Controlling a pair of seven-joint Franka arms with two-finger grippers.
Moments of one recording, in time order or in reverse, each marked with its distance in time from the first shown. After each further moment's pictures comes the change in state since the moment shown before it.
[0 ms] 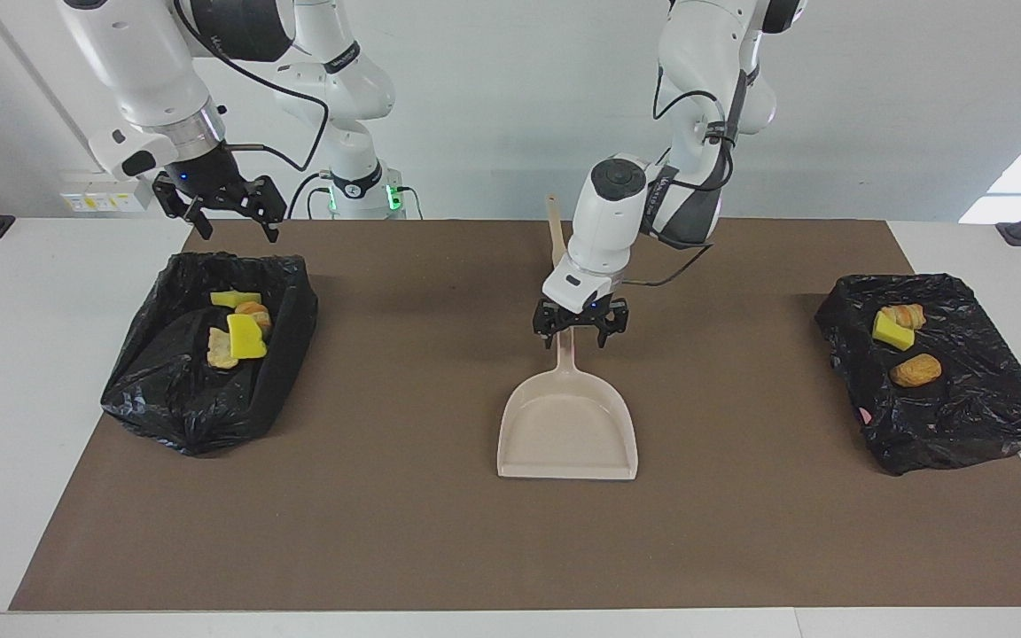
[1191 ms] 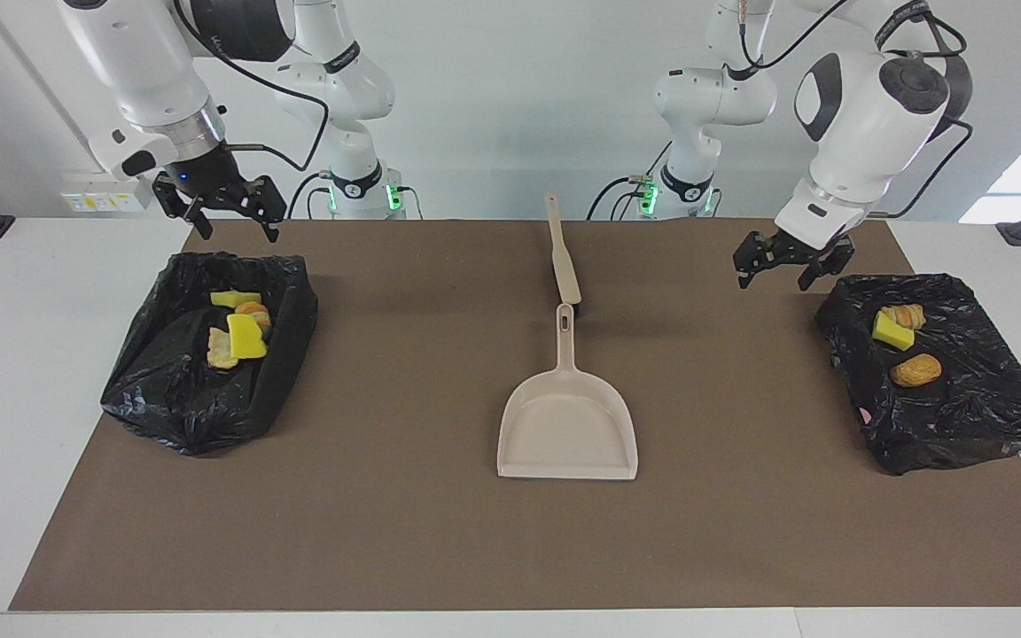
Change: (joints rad) left arm 0.471 -0.328 0.012 0.024 0.001 -0.516 0.600; right arm 0.000 0.000 0.000 0.000 0.000 0.000 0.000
